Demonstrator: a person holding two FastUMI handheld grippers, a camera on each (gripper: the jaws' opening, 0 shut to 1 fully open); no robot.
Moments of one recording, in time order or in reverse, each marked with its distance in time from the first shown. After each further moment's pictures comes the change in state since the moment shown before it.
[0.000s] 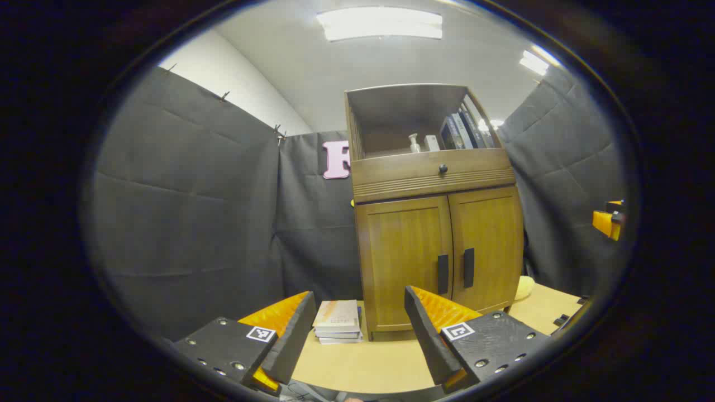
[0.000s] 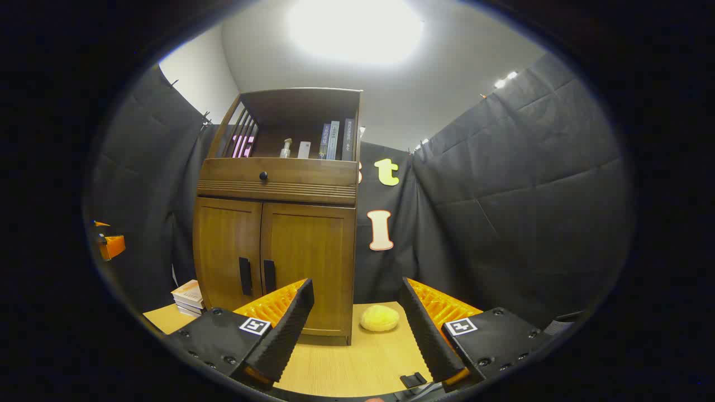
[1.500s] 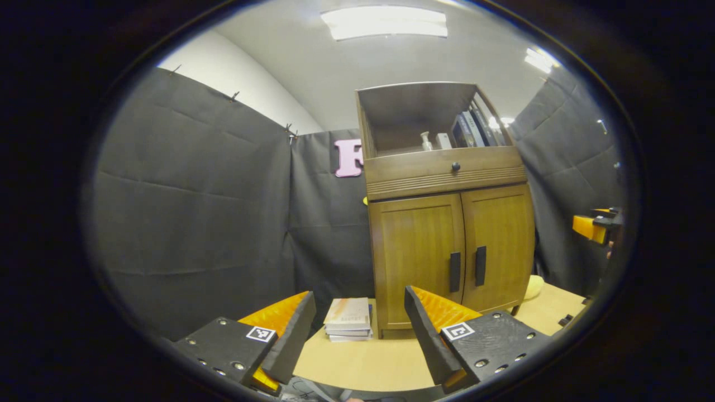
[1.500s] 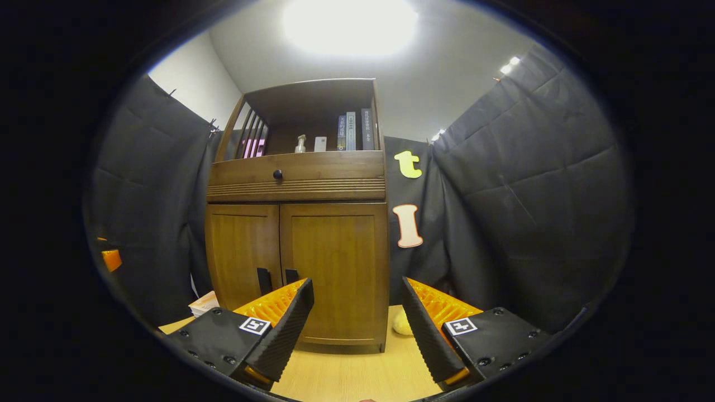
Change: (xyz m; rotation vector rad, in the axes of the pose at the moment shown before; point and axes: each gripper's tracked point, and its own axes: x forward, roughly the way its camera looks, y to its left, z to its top) left arm -0.015 0.015 0.005 0.010 0.006 0.078; right arm 0.072 0.058 -0.004 0.078 -0.003 0.119
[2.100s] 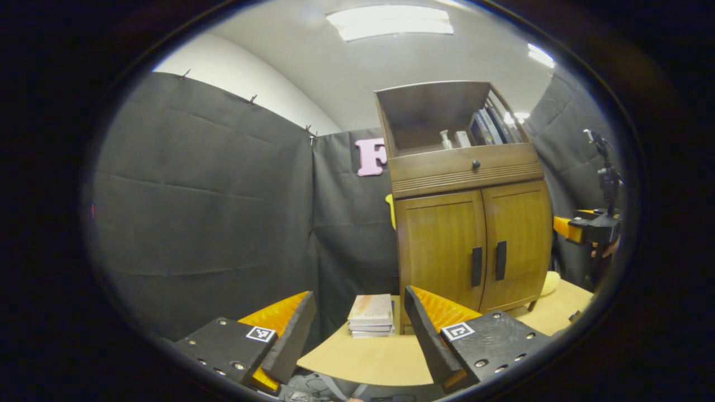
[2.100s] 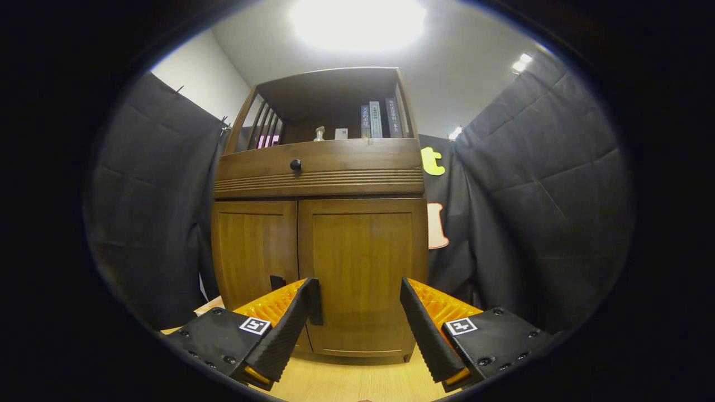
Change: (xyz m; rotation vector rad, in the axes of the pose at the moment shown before) left arm -0.036 0.046 -0.001 0.023 0.013 0.119; right arm 0.071 0.054 -0.013 -0.002 -0.002 0.084
